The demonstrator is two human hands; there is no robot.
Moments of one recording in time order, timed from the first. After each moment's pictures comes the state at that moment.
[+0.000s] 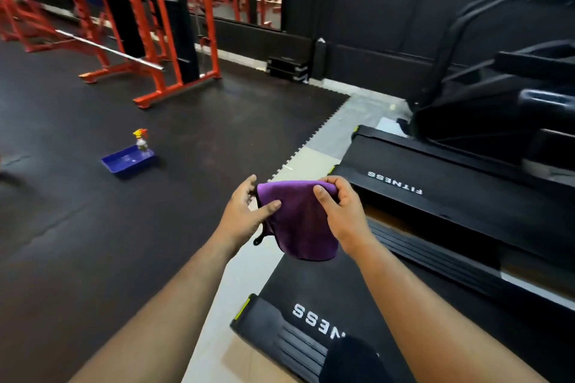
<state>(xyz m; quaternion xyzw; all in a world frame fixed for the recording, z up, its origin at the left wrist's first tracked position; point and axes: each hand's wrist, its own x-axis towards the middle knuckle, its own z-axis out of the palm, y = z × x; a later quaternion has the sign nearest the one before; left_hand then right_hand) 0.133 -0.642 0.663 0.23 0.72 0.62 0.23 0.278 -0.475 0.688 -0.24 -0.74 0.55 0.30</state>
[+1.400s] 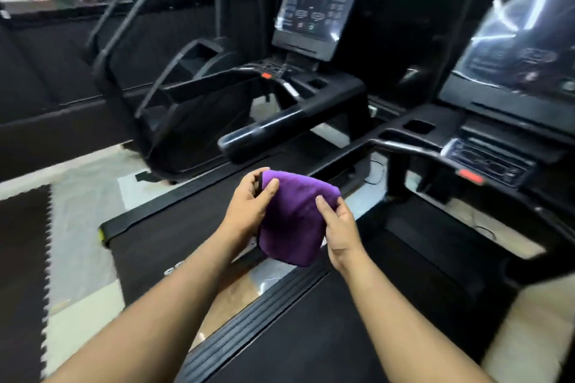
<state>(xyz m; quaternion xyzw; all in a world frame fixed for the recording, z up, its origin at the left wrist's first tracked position) 0.296 0.103 0.915 0.60 0.42 0.43 0.53 0.468 0.032 0.871 -0.50 -0.28 0.47 0.67</state>
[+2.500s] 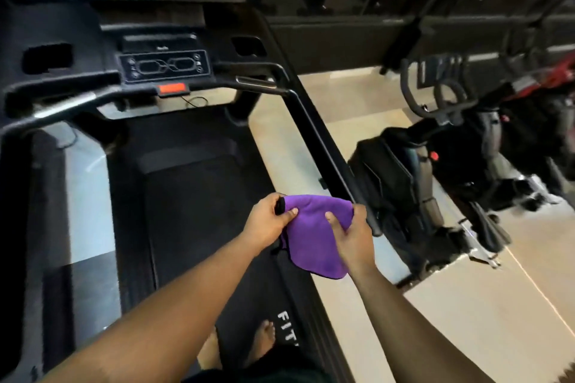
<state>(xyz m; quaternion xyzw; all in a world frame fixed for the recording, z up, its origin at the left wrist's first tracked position) 0.629 0.007 0.757 0.79 0.03 -0.17 0.59 0.574 -0.192 0.784 -0.90 0.19 -0.03 0.40</state>
